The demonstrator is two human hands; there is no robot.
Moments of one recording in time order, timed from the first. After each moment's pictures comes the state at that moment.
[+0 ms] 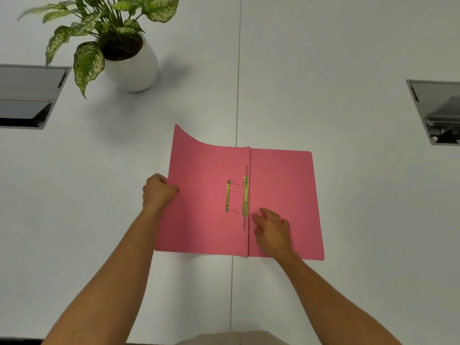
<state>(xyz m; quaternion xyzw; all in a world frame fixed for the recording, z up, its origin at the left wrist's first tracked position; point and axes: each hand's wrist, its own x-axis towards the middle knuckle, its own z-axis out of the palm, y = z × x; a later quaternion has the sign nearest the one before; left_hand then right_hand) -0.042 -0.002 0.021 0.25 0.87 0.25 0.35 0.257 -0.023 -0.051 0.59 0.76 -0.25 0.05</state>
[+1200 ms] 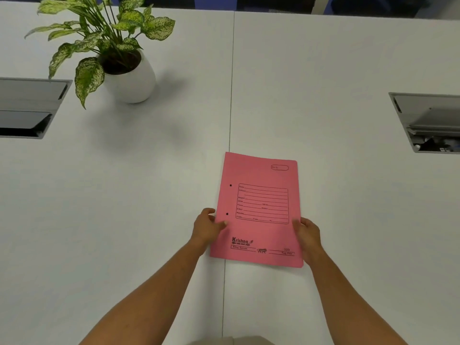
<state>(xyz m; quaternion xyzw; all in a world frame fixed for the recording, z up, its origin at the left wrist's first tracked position) 0.080 -0.039 -0.029 0.29 0.76 0.24 0.52 0.343 0.002 -0.040 0.75 0.27 -0.54 -0.27</state>
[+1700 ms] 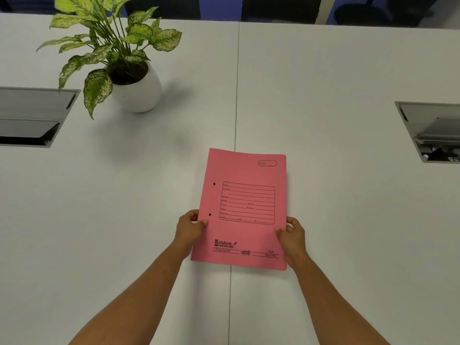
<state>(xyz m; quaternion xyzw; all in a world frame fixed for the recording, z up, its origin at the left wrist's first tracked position) 0.025 -0.030 -0.028 0.24 0.77 0.32 0.50 0.284 0.006 -0.032 0.70 0.31 -0.56 -0.31</state>
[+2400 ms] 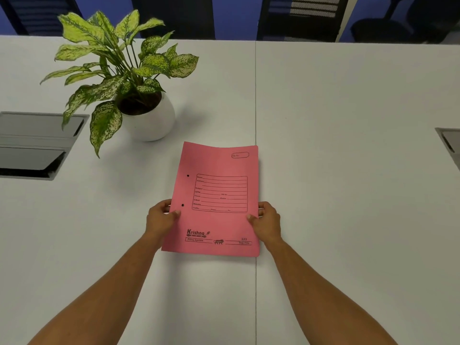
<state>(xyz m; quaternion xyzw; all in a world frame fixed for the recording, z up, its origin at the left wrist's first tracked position) -0.131 0.095 -0.034 0.25 0.82 0.35 0.39 0.132 0.157 -0.046 0.67 0.50 -0.49 -0.23</state>
